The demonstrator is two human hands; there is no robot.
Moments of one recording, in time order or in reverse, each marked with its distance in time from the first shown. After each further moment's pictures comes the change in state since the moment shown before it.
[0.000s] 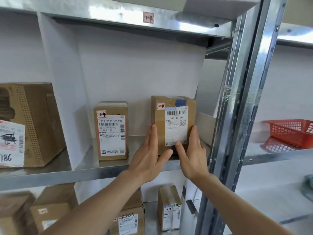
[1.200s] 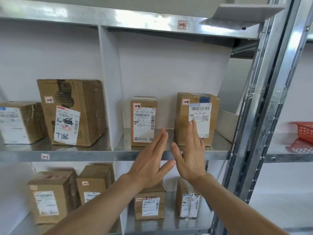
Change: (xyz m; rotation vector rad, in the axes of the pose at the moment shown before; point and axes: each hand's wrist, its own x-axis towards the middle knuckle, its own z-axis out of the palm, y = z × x) left_hand -0.090 -0.026 -0.035 0.109 0.095 0.149; right_hand -0.045 -0.062 0.038 -0.003 -0.054 -0.152
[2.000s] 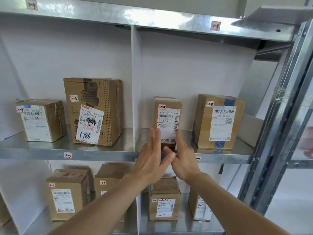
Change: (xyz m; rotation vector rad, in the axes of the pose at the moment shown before) left_hand -0.019 -0.051 -0.028 -0.035 -0.019 -0.290; right_hand 0.007 -0.063 0.056 0.178 -0.305 0.083
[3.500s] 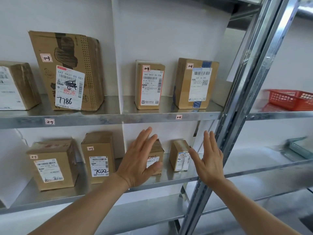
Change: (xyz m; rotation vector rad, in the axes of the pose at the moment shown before) left_hand -0.111 -0.023 0.047 -0.074 0.032 0.346; right_hand -0.170 0.065 -0.045 -0.338 0.181 0.364
